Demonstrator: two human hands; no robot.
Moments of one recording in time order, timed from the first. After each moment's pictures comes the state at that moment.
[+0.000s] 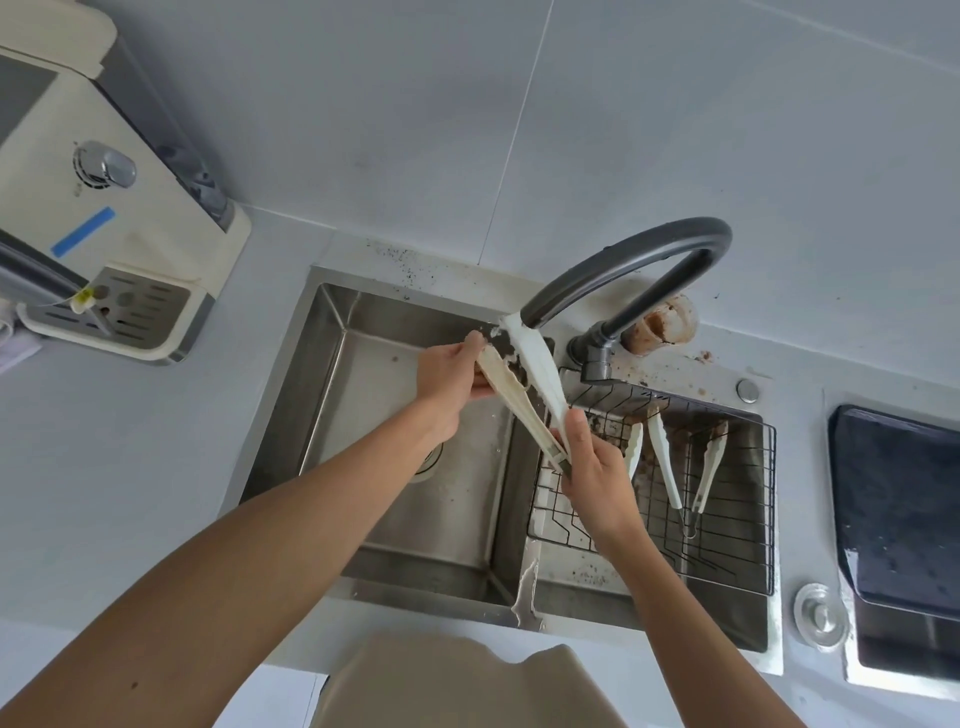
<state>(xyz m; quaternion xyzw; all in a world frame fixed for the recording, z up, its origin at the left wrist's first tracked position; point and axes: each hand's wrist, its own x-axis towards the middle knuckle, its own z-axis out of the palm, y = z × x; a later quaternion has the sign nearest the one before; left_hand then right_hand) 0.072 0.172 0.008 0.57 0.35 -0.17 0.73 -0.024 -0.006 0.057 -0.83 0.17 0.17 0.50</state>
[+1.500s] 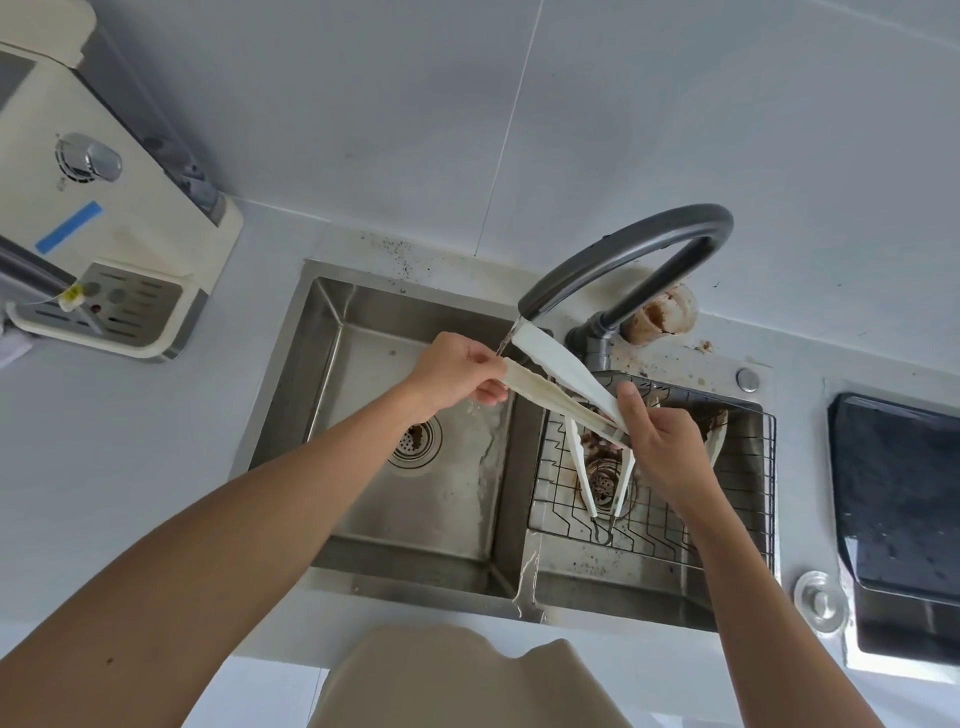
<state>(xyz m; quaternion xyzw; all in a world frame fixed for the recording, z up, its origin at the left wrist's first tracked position) 0.077 0.193 0.007 0.69 0.11 -0.29 0.66 0.013 -0.066 0.075 -0.90 0.14 0.16 0.39</state>
